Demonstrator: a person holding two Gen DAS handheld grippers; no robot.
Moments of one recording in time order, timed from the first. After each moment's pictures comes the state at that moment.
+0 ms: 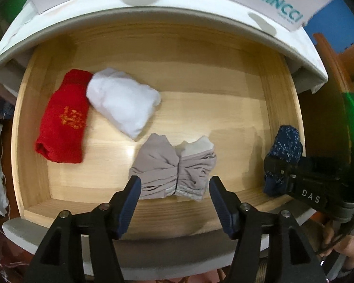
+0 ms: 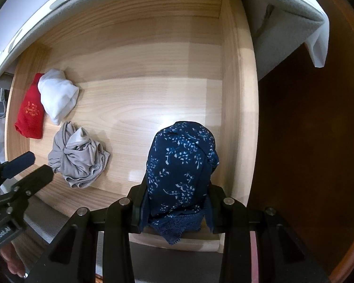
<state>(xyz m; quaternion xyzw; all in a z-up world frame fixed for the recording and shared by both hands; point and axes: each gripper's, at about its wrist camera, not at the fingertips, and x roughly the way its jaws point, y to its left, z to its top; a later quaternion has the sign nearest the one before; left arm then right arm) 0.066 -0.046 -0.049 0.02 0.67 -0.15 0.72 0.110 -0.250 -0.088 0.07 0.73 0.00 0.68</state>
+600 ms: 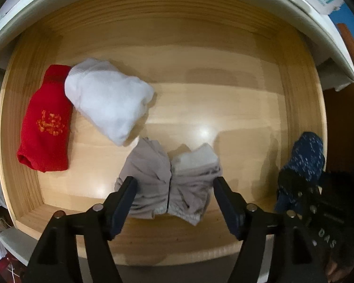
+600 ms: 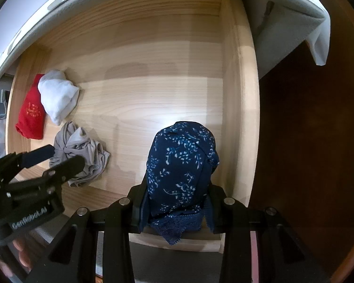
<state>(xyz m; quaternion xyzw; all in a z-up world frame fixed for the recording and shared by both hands) 0.090 -0.078 -0.092 0.04 0.71 -0.11 0.69 0.102 -0.263 -0.088 0.07 0.73 0.00 0.68</state>
